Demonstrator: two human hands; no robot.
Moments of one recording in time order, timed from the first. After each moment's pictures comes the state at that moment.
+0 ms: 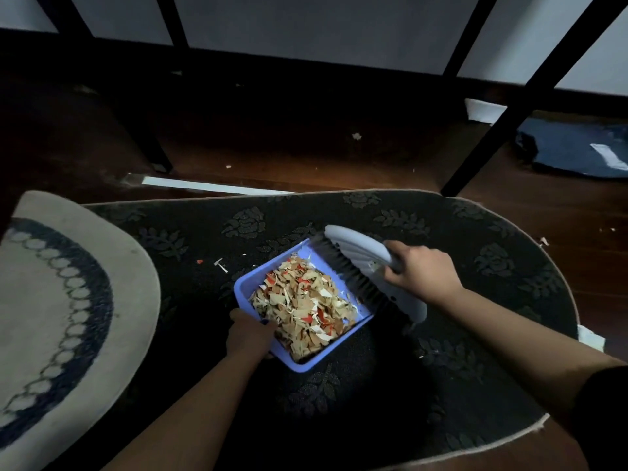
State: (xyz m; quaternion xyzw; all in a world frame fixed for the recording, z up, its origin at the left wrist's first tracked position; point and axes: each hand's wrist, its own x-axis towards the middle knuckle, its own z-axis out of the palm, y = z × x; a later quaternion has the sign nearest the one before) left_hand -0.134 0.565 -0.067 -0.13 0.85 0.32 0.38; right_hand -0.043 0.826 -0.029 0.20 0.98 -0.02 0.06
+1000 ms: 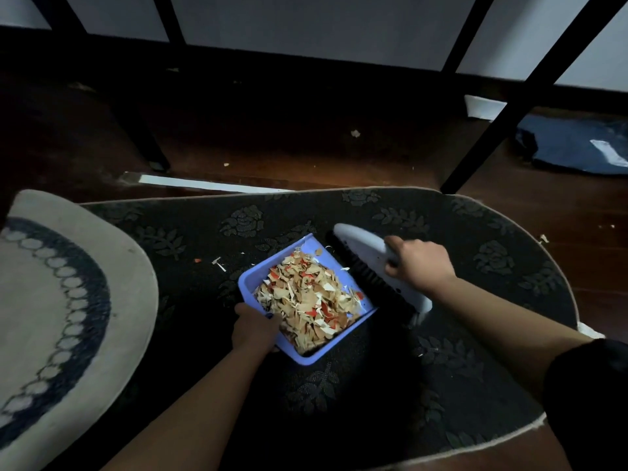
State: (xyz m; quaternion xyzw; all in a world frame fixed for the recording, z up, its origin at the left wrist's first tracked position) left_hand -0.134 0.577 -0.066 -0.12 0.85 0.34 0.38; right_hand -0.055 0.838 -0.040 0.21 0.97 0.03 0.11
